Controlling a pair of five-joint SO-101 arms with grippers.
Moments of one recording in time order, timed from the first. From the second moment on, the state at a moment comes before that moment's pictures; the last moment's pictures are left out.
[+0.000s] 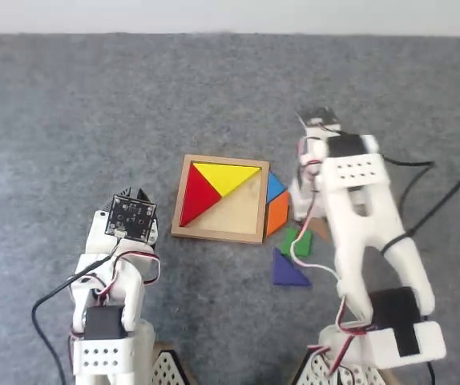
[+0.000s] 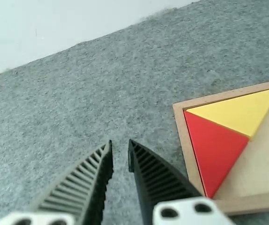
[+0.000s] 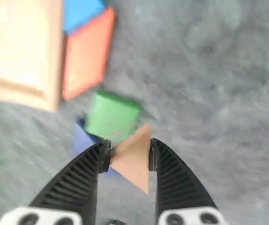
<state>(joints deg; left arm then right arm) -7.6 -101.4 96.9 43.0 -12.9 -15.7 -4.7 16.5 84.0 -5.3</state>
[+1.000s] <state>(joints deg) -13.0 -101.4 96.9 46.5 -12.9 -36.7 13.1 16.2 58.9 -56.9</state>
